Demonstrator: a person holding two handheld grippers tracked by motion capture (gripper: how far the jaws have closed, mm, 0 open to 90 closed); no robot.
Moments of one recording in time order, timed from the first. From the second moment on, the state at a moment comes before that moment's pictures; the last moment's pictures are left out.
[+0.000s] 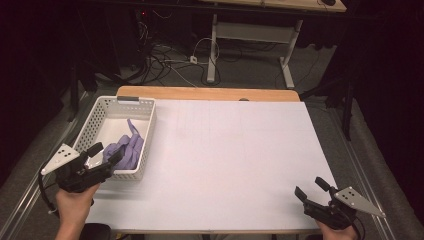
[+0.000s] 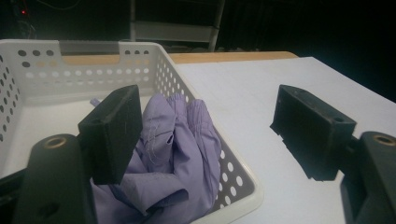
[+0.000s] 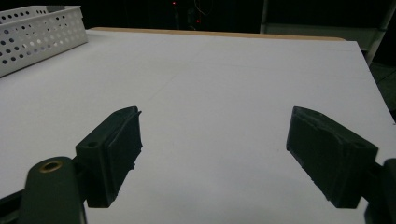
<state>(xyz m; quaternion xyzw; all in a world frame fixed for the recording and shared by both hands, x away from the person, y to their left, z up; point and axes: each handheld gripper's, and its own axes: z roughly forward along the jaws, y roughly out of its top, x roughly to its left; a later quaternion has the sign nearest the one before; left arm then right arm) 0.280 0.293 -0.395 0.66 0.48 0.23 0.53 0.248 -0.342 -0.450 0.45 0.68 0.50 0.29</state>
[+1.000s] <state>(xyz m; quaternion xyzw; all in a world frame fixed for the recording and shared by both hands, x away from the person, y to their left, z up) 0.310 0.268 -0.379 0.68 0.46 0.23 0.52 0.249 -0.342 -0.450 0.45 0.68 0.50 0.29</state>
